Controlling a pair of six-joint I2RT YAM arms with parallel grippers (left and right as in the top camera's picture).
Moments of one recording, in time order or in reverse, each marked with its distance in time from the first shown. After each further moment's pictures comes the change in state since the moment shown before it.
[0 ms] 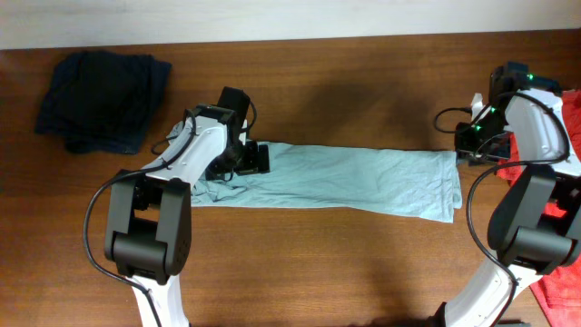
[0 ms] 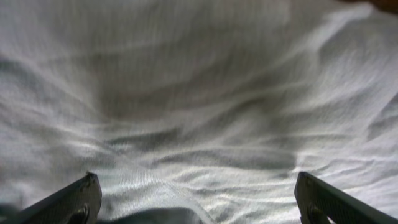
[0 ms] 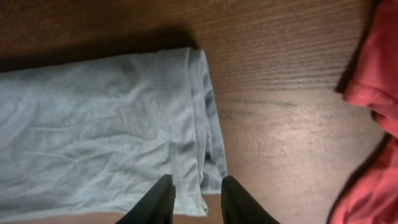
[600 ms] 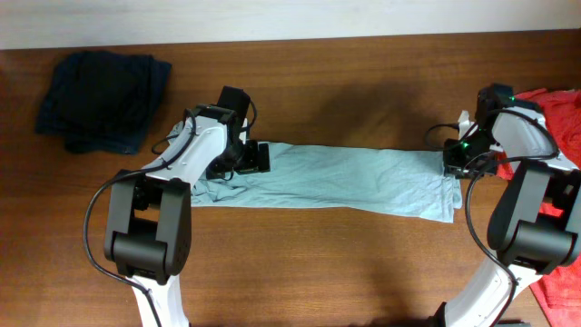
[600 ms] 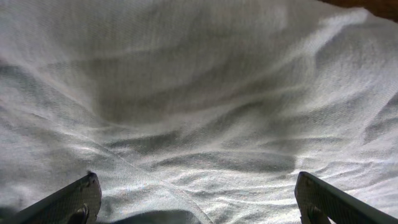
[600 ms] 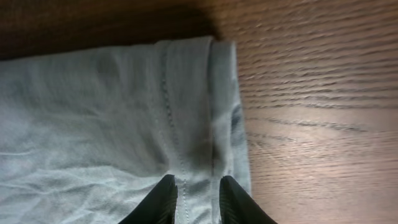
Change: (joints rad) left arm 0.000 0.000 0.000 0.006 0.000 0.000; right arm 0.004 0.000 -0.206 0.201 -0.041 -0.012
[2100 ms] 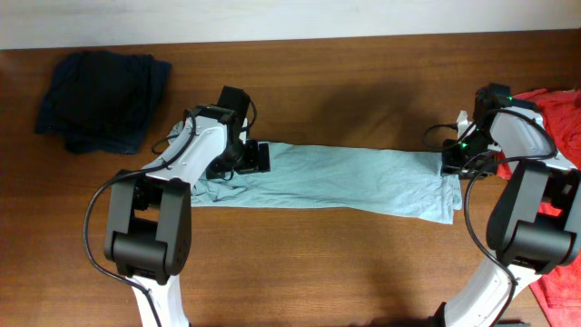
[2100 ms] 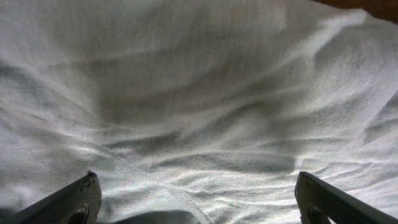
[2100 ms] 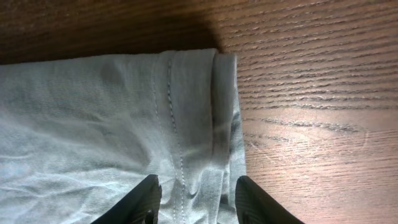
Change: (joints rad) left arm 0.000 0.000 0.000 0.002 0.000 0.000; right arm 0.008 0.000 0.006 0.000 0.026 -0.003
